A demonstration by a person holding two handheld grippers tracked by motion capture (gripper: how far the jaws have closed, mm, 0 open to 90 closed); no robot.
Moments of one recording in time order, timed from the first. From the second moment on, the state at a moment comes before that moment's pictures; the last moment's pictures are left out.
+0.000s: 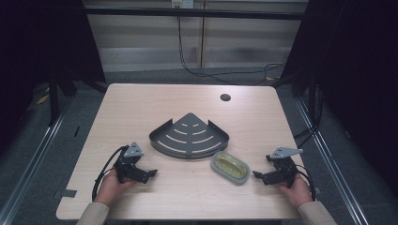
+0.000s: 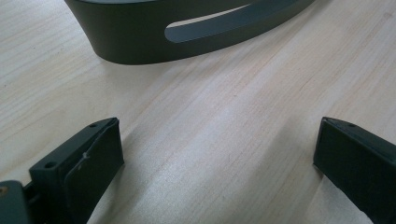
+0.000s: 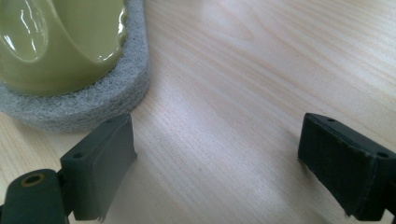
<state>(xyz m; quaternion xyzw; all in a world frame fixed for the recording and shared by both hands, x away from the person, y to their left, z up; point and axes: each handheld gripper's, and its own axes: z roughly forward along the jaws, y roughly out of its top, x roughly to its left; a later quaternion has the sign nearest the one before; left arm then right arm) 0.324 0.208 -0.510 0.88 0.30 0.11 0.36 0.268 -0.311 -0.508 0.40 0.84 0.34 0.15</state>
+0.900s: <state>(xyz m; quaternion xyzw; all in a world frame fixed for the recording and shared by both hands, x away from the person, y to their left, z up) 0.324 0.208 -0.510 0.88 0.30 0.11 0.36 0.283 -0.288 -0.457 0.39 0.90 0.18 0.06</state>
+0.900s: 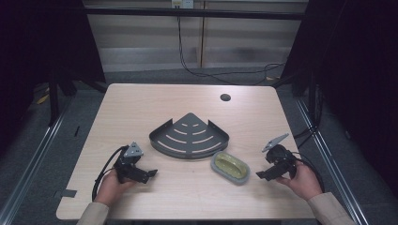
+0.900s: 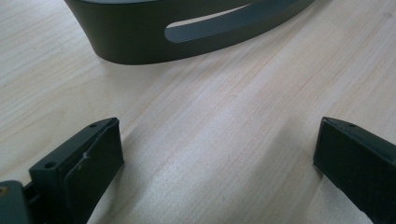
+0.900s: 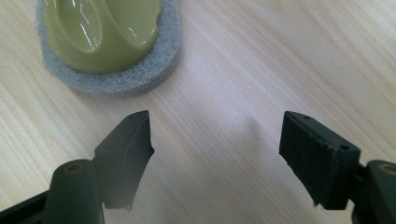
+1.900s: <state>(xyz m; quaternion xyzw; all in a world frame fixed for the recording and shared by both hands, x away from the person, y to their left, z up) 0.324 0.208 -0.510 0.88 0.30 0.11 0.36 0.299 -0.248 -0.424 0.34 0.93 0.13 0.05</state>
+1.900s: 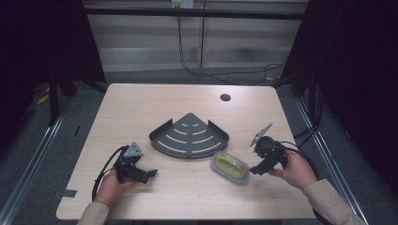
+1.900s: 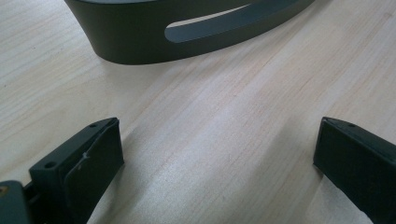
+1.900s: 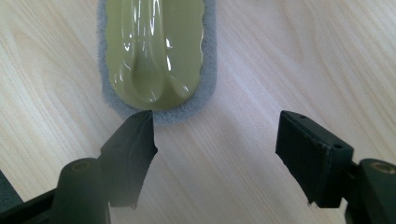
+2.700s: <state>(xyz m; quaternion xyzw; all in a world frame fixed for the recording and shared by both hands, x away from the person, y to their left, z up) 0.324 0.208 -0.510 0.88 0.30 0.11 0.36 0.311 -0.210 -0.417 0.31 0.94 0.11 0.03</state>
